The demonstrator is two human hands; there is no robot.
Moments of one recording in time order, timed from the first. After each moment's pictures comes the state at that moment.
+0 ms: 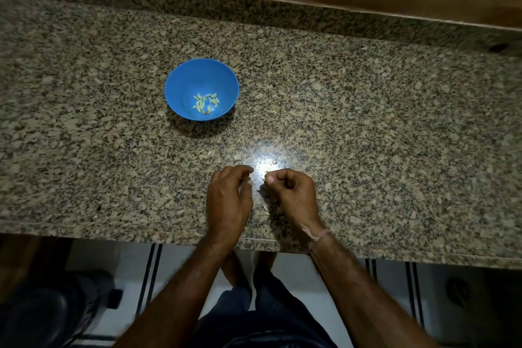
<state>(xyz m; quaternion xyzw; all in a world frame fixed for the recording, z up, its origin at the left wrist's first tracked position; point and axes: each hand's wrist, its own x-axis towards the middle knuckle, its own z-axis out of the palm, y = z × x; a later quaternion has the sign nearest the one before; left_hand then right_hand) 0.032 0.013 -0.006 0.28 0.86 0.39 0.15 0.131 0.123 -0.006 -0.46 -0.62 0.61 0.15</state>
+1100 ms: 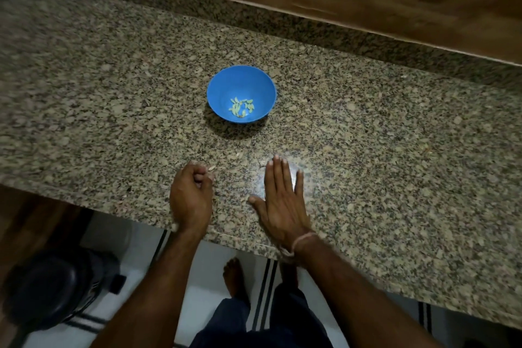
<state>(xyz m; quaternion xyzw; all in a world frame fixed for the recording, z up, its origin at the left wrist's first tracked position) -0.031 -0.052 -0.038 0.06 0.92 0.40 0.02 0.101 0.100 -0.050 -0.19 -0.96 0.18 -0.06</state>
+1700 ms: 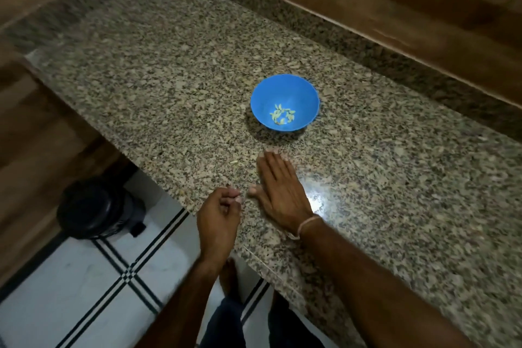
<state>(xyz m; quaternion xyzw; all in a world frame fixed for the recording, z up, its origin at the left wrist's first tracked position) 0.068 -0.017 -0.025 -0.12 0.86 0.50 0.04 0.043 0.156 -0.052 0.09 -0.97 0.24 -0.05</state>
